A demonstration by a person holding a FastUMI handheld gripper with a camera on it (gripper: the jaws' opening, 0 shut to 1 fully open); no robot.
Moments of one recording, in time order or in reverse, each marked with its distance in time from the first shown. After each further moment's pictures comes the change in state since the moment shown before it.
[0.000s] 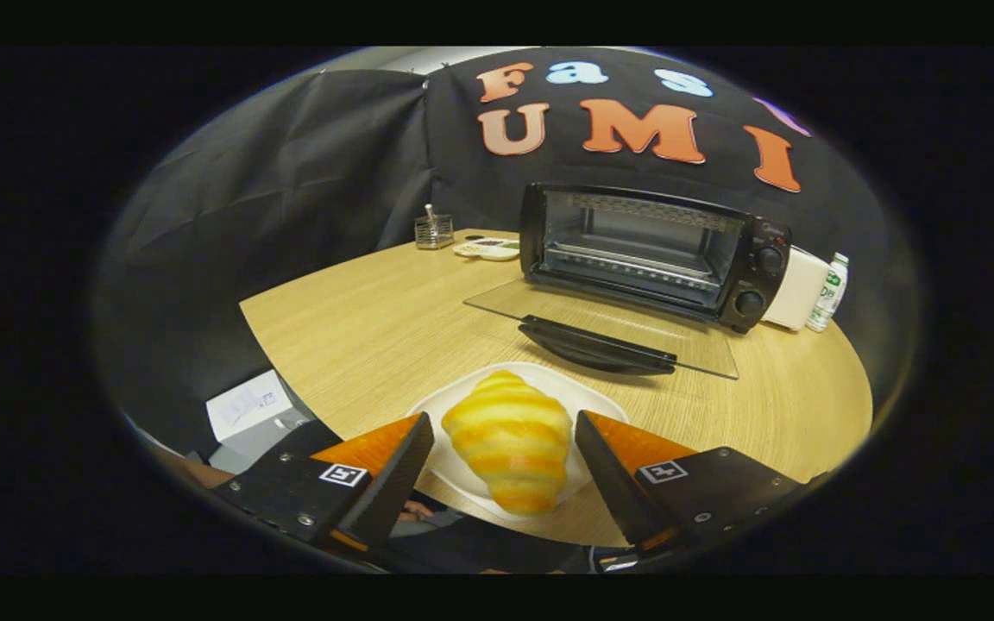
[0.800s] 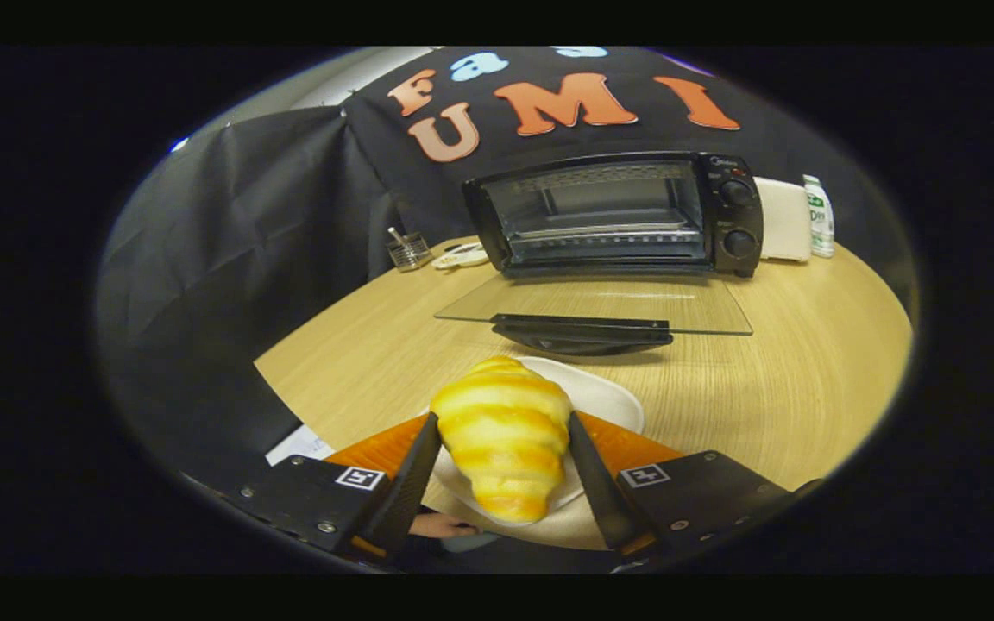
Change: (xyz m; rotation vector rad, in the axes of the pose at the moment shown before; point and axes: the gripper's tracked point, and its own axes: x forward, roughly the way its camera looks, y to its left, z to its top) arm 0.010 -0.010 0.010 0.366 -0.039 0.110
